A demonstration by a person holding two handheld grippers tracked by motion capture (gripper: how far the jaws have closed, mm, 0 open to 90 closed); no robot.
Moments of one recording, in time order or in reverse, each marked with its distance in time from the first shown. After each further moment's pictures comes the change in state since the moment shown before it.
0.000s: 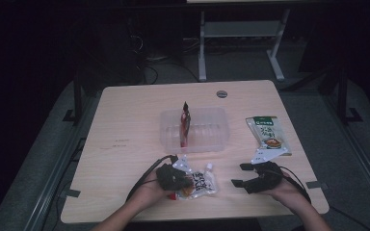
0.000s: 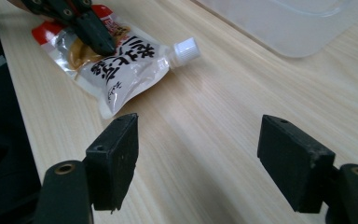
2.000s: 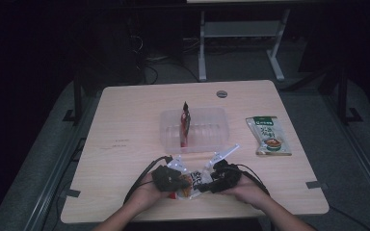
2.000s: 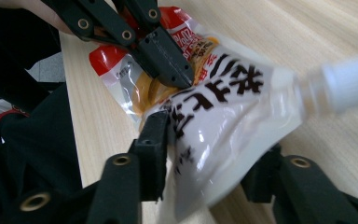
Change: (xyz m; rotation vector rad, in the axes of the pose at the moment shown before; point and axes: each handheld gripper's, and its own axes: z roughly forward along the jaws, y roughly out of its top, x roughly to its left) left arm 0.003 -0.012 -0.008 -0.010 -0.018 -0.060; right arm 0.034 0.042 0.089 0.125 0.271 0.032
